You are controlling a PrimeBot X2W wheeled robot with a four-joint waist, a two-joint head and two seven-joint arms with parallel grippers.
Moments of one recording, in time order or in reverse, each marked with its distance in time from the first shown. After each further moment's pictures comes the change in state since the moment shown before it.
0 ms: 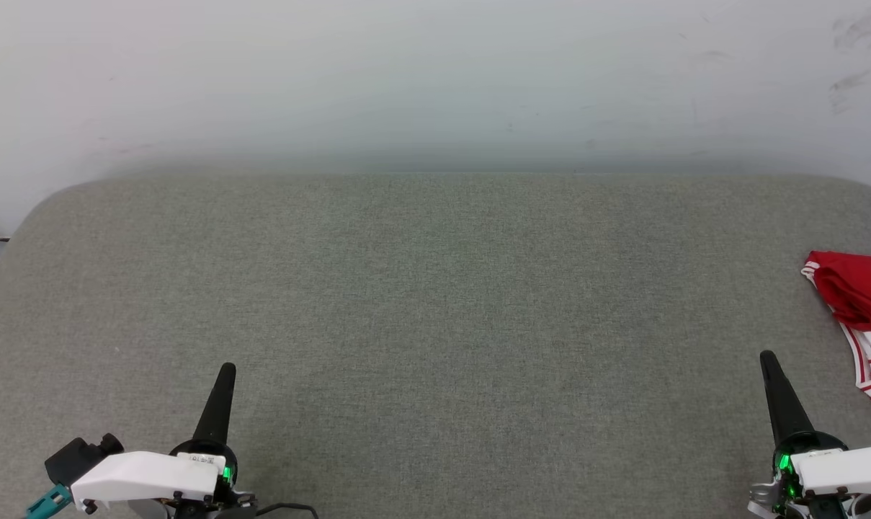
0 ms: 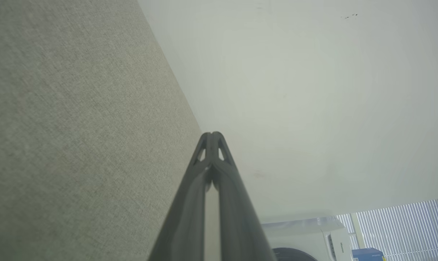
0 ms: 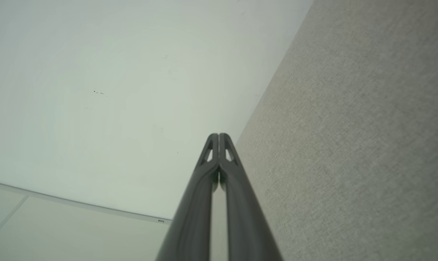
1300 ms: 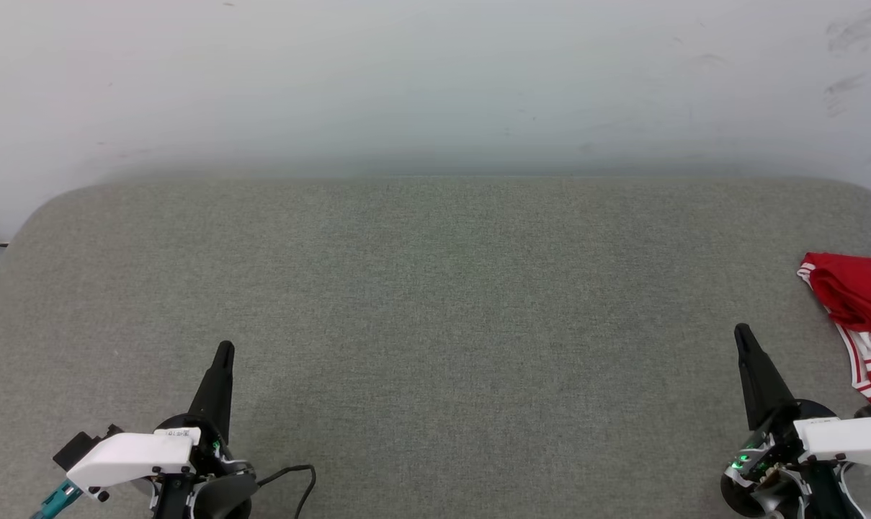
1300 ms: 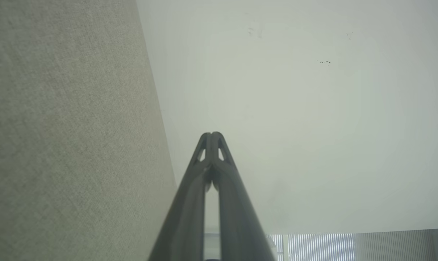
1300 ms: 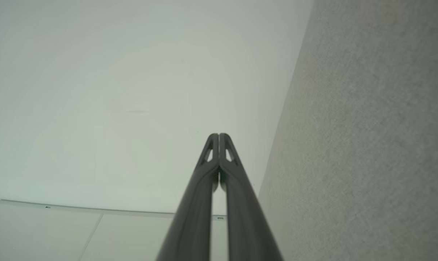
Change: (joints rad) left arm -0.075 -0.037 0.054 0.060 -0.270 0.000 0.083; right arm -0.094 0.026 0.009 0.083 0.288 0.000 0.083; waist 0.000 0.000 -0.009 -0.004
